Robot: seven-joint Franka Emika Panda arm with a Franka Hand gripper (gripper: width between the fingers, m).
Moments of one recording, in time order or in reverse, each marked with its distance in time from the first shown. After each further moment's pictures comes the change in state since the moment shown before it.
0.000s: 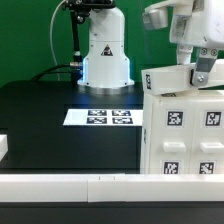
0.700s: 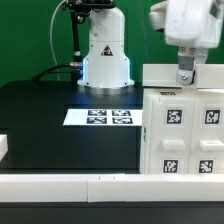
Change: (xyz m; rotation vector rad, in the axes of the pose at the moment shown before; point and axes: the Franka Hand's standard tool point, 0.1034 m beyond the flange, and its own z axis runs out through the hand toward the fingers) arm 0.002 0.001 0.001 -0.009 0.002 0.623
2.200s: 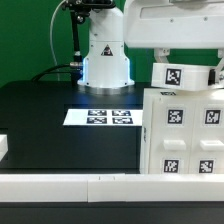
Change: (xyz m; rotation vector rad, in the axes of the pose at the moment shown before) arm 0.000 0.001 0.001 0.155 0.005 1.674
